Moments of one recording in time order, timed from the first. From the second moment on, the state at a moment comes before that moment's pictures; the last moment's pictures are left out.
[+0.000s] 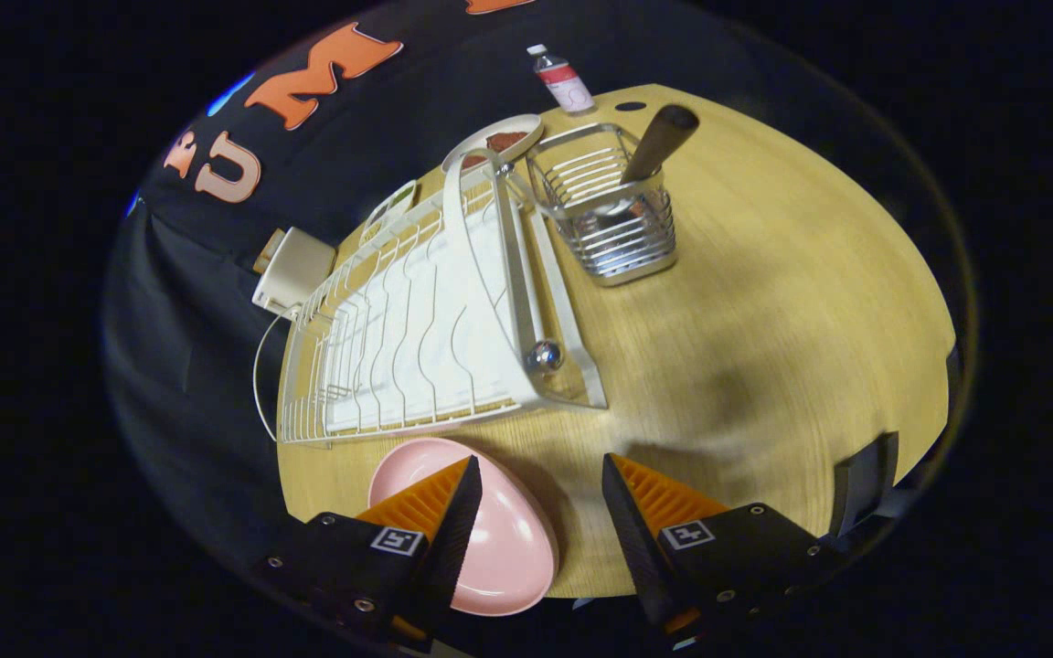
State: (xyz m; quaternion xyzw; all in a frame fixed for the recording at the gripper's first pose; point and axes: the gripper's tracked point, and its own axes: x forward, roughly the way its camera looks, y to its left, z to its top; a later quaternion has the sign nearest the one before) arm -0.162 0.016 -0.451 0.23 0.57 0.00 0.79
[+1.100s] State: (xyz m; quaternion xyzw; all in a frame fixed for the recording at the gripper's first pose) arm -0.041 -0.072 -0.423 0.03 0.36 -0.04 0.93
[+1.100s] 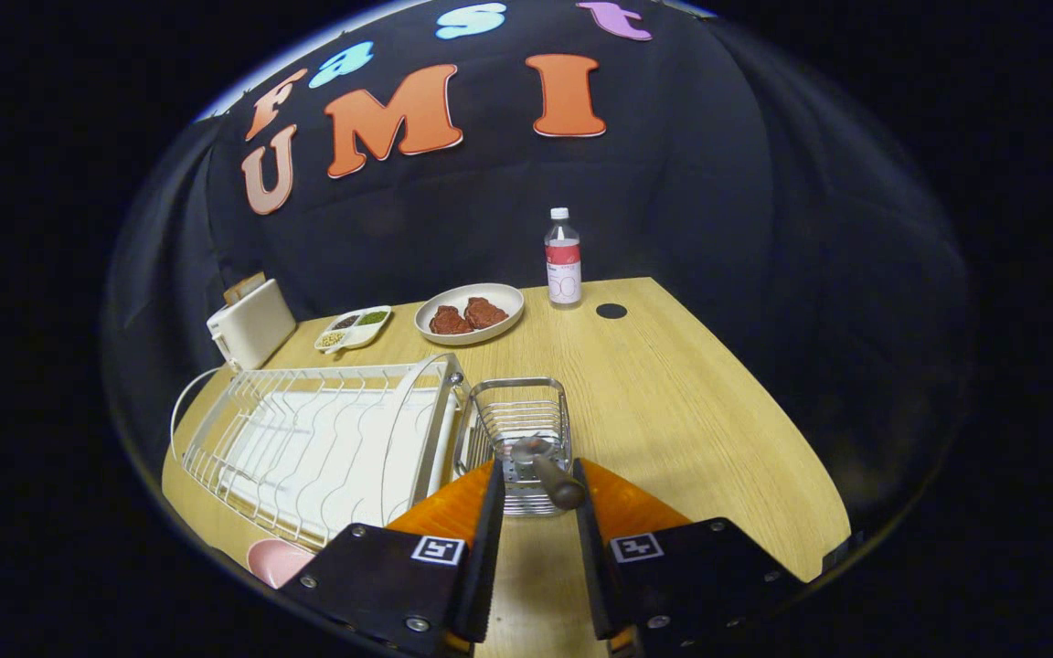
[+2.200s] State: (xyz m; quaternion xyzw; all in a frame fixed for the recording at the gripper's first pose) arm -0.006 -0.060 -0.343 0.04 0.33 -0.03 0.94
